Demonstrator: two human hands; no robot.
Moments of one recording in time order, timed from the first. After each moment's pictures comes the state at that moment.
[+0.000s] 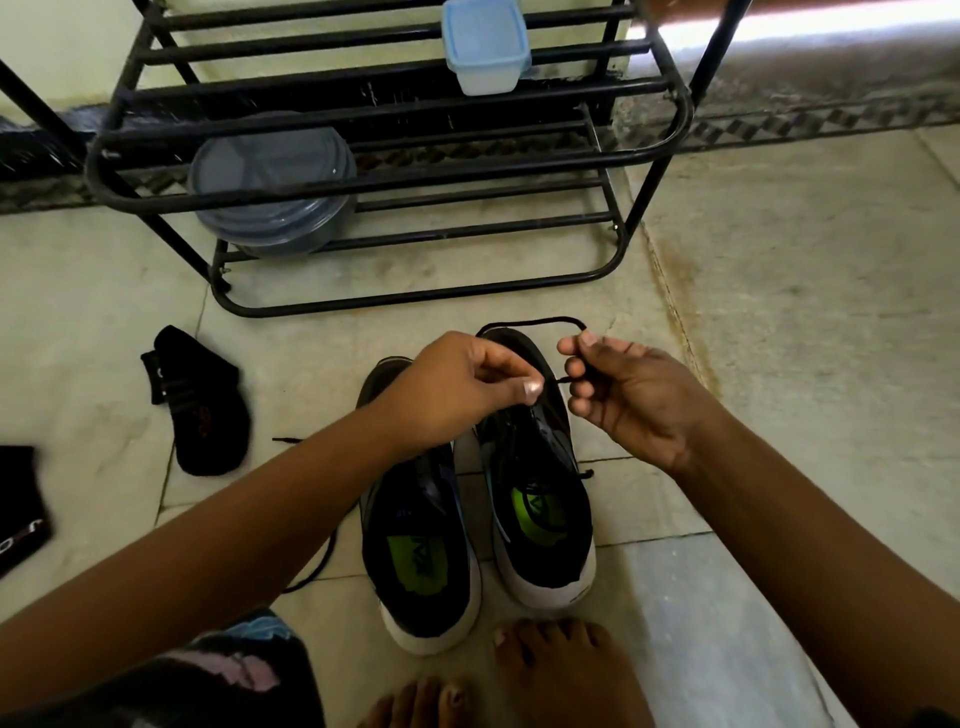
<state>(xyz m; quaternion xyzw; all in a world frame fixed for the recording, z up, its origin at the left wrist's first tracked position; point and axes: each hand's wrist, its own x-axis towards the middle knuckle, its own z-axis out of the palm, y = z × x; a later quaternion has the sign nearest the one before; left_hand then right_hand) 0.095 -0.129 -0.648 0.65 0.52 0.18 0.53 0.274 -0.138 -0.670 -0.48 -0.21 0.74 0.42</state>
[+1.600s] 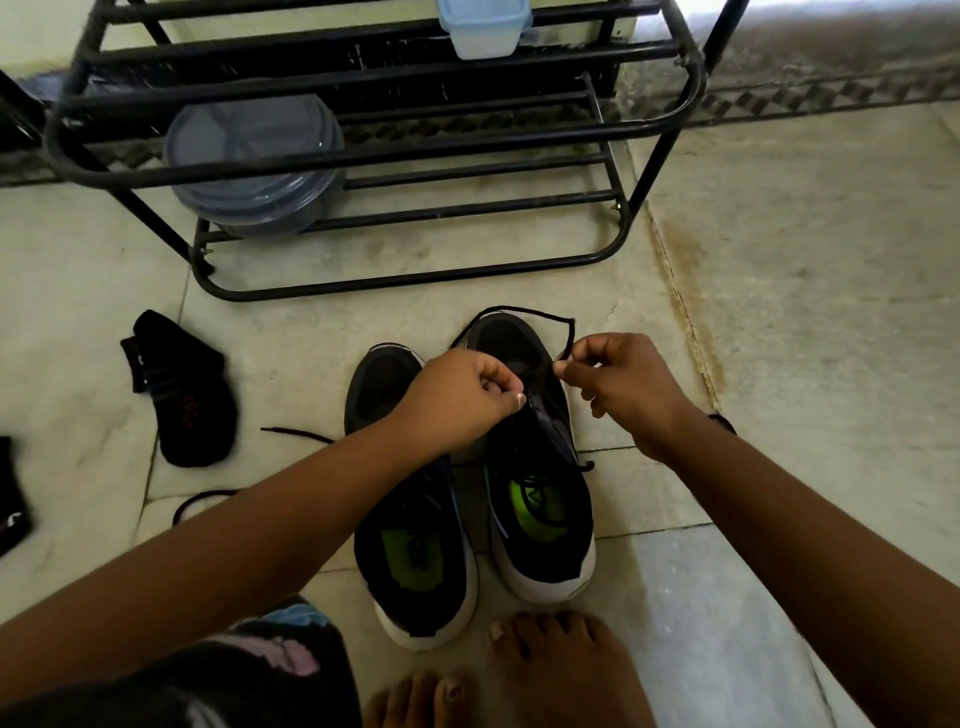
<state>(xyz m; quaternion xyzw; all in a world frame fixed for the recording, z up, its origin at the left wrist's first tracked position) 0.103 -0.127 -0.699 0.64 0.61 0.11 0.45 0.280 -0.130 -0.709 -0.66 -0.49 0.50 0.30</state>
